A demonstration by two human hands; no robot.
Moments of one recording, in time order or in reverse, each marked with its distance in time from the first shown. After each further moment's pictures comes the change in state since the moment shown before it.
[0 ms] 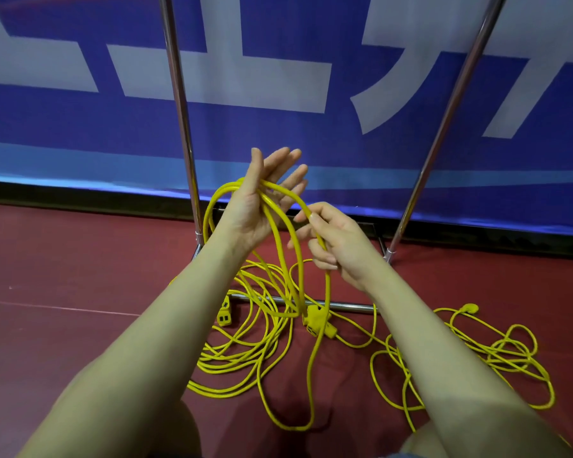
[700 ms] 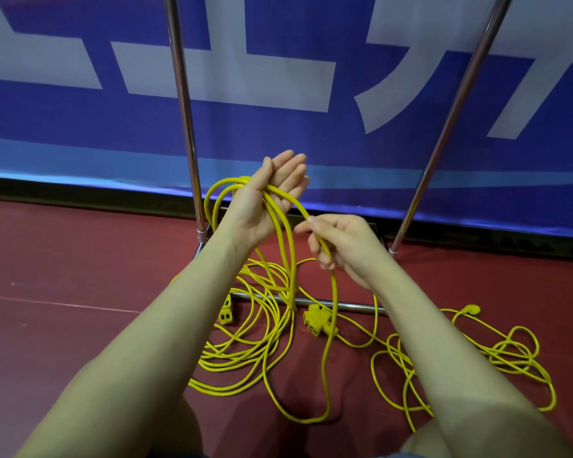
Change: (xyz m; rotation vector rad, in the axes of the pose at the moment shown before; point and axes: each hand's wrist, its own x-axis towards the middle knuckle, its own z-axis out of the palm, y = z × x) left_hand 0.006 0.000 -0.004 -0.078 0.018 -0.063; right_hand -0.004 -0.001 -0.004 -0.125 0.081 0.055
